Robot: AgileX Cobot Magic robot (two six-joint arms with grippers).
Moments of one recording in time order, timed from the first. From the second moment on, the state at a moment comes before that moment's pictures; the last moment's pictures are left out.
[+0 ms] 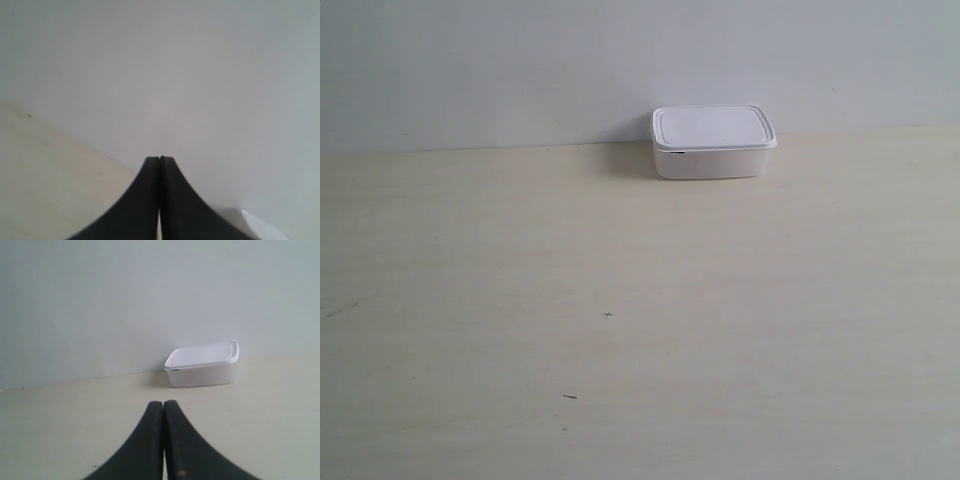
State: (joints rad) left arm 0.17 0.01 0.00 -0.89 -0.08 0.37; right arm 0.35 0.07 -0.01 -0.38 0.03 0.61
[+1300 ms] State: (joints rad) left arm 0.17 0.01 0.00 -0.24 0.37 0.37; right arm 0.35 0.07 0.00 -0.39 0.24 0.61
